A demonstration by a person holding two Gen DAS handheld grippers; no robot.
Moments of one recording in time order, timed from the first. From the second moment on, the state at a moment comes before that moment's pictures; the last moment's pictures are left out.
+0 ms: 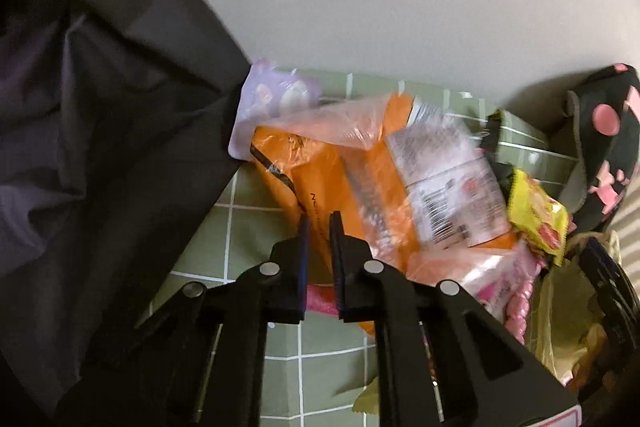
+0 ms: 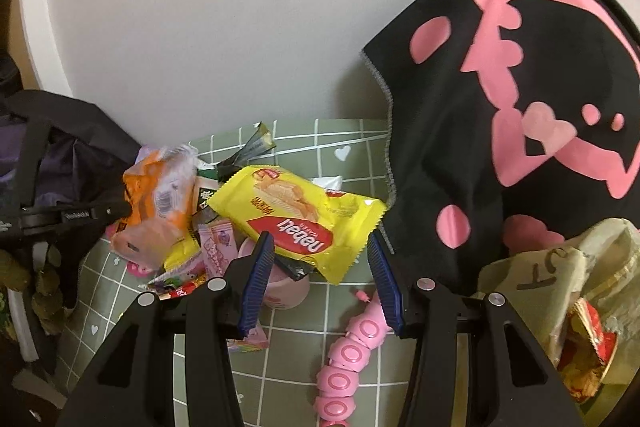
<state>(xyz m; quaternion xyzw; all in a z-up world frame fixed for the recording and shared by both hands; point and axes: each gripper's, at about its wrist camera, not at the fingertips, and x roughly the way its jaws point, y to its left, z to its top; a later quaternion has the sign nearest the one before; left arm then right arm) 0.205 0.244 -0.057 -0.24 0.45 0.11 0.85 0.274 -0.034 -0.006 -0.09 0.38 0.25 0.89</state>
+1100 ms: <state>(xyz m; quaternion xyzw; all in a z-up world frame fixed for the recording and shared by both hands) 0.194 0.261 -0.026 -0.20 0.43 0.06 0.88 0.322 -0.008 -0.036 -0.10 0.46 0.33 0.82</state>
